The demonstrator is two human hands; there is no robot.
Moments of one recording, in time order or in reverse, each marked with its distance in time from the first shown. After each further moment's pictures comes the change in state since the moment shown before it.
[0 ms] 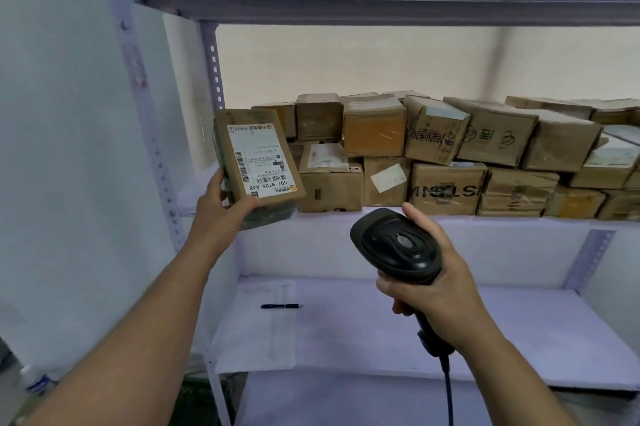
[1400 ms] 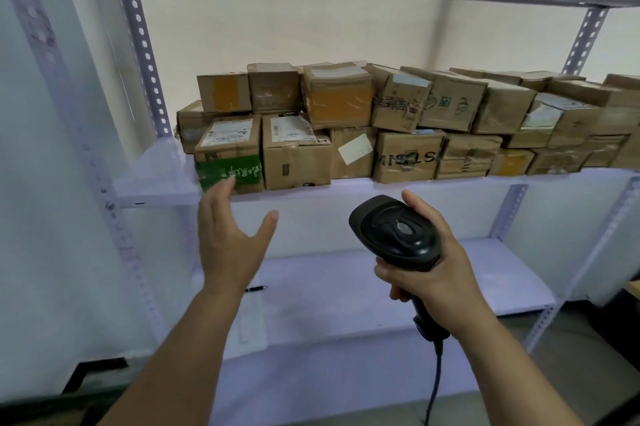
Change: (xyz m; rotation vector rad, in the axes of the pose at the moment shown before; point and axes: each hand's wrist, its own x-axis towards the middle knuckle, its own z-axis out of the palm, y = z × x) left_hand -0.035 -0.047 0.051 0.207 0.118 0.353; right_hand -0.029 0.001 0.014 -0.065 0.197 0.038
